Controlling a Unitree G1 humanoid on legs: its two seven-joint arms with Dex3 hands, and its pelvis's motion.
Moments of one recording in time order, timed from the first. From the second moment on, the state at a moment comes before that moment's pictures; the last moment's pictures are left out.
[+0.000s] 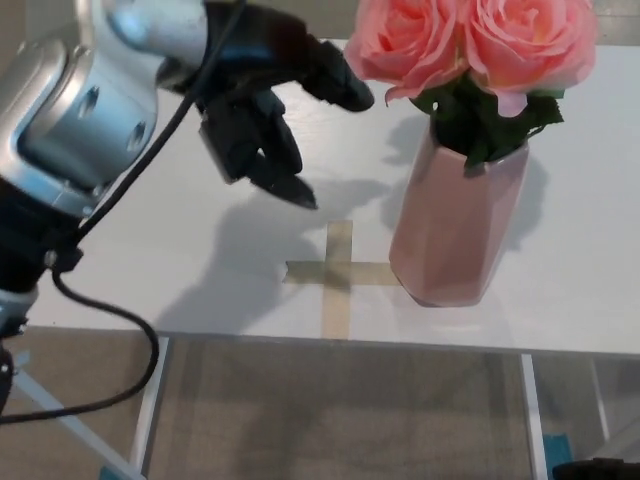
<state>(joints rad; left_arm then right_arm) -1.11 0.62 -0.49 0.08 0.24 0.60 -1.07 -0.32 -0.32 -0.01 1.24 -0.15 -0.06 0.07</state>
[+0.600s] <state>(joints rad) -0.32 0.58 0.10 -0.42 0.18 0.47 -0.93 -0.30 -0.32 -0.02 1.24 -0.15 -0.06 0.06</state>
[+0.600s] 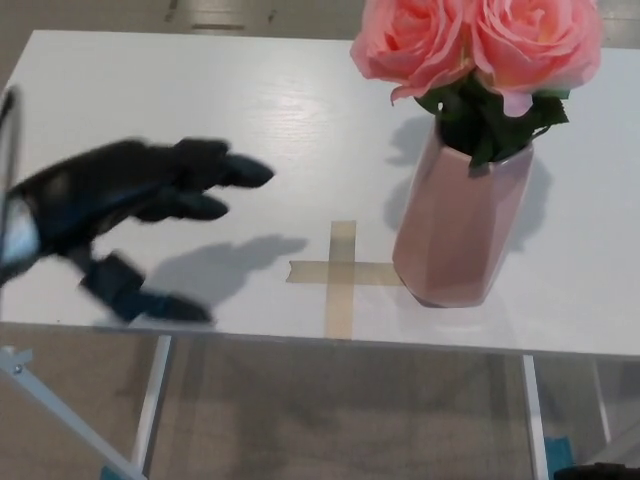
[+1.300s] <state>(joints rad) 0.52 0.31 0.58 -0.52 -0.10 0.24 -1.00 -0.25 -0.32 -0.02 1.26 -0.15 -0.07 0.05</state>
